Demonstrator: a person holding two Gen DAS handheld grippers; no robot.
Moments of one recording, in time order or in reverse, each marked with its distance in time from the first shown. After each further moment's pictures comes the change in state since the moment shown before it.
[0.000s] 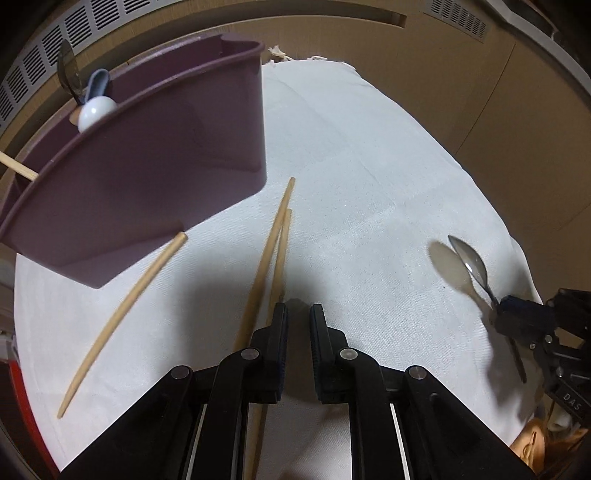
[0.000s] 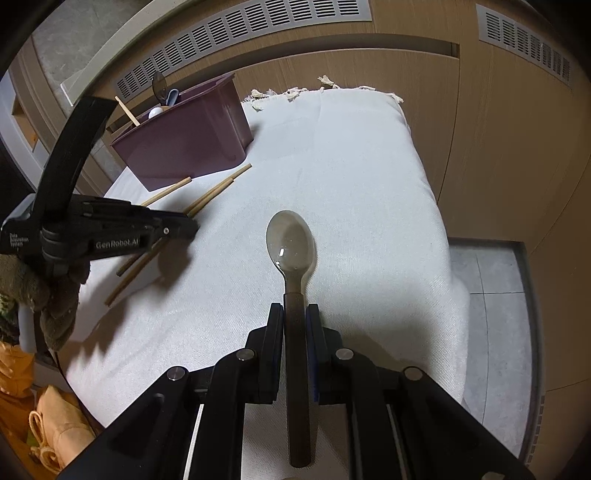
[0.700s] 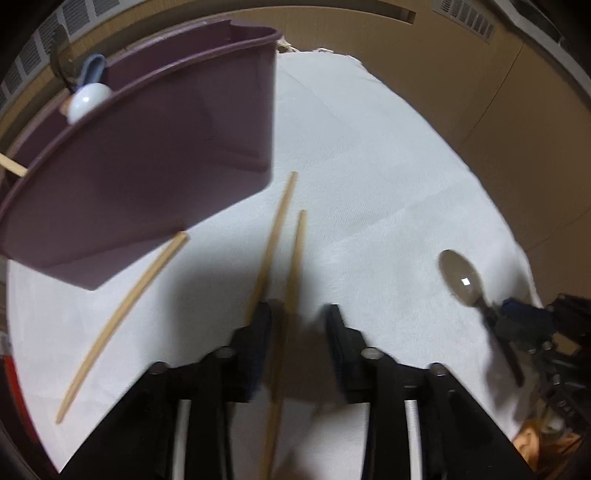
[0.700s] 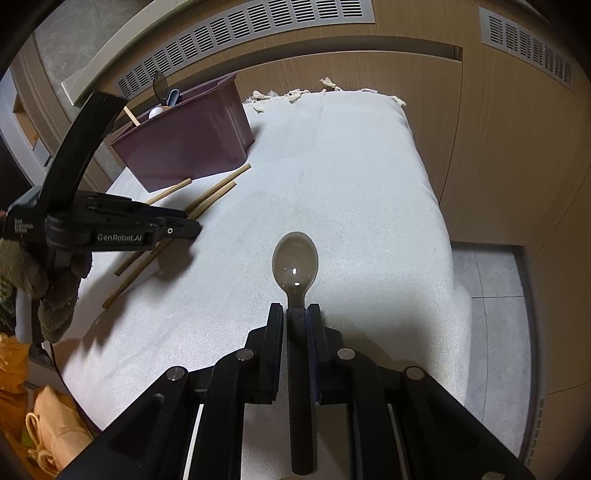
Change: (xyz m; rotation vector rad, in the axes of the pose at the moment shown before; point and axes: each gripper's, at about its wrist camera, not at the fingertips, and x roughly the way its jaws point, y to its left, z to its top) left arm 0.020 0.007 0.017 -0.028 0.050 -0.067; right arm 0.003 0.003 0.003 -0.015 -0.011 -0.012
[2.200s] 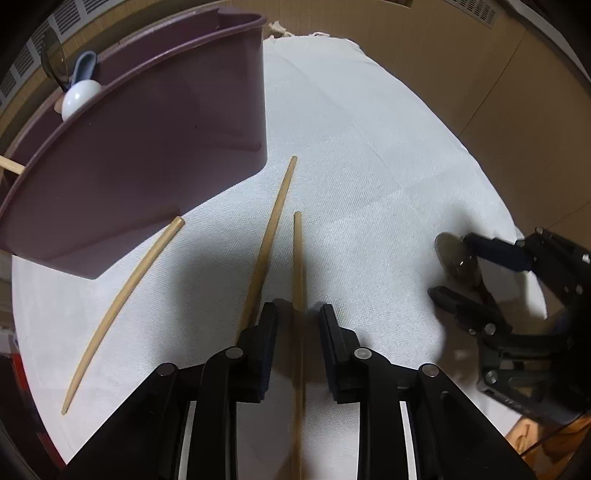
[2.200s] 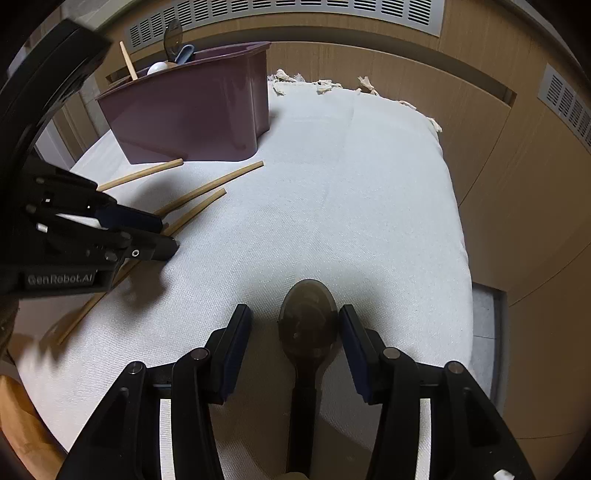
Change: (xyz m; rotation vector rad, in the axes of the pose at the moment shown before) left arm -0.027 -0.009 -0.021 0.007 0.065 0.046; right arm 0.047 0.032 0.034 -0.204 0.062 -0.114
